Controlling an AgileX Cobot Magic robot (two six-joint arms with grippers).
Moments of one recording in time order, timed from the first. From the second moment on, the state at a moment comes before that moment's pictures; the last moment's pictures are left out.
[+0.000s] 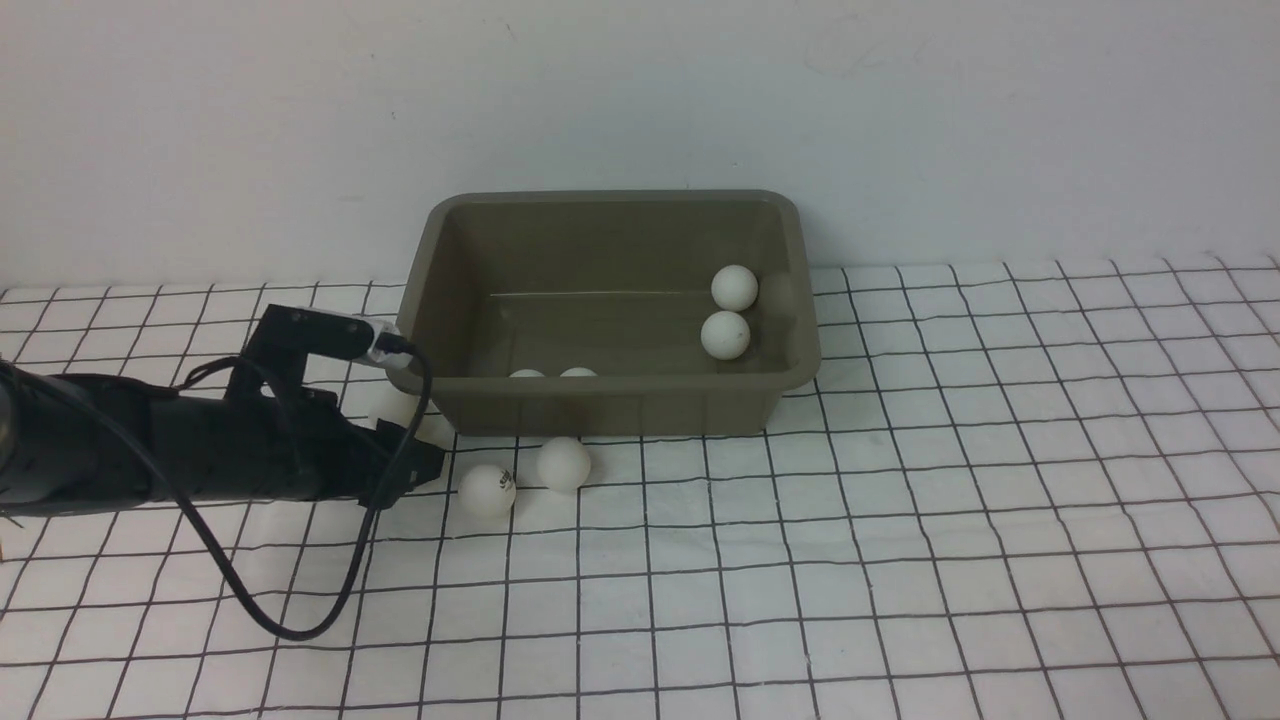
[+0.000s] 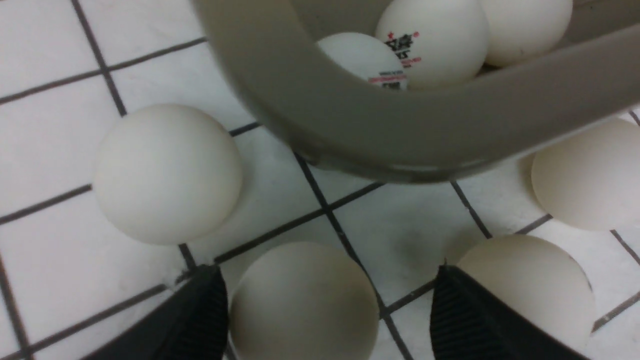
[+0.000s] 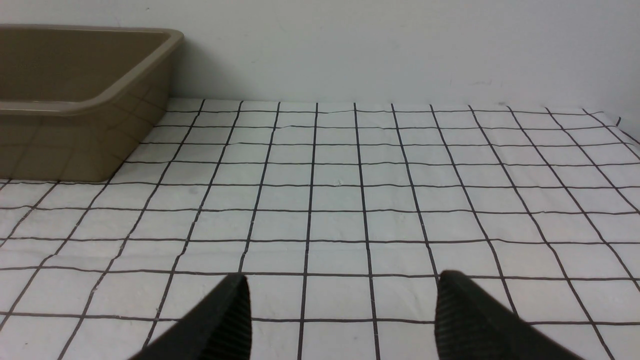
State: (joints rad) right arm -0.01 -0.01 0.03 0.11 0.37 -0.12; left arm 0.03 1.90 -0.88 -1.68 0.44 1.88
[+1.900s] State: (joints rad) right arm -0.01 -0.01 0.03 0.11 0.37 -0.12; left arm 0.00 1.99 -1.28 -1.51 0.65 1.68
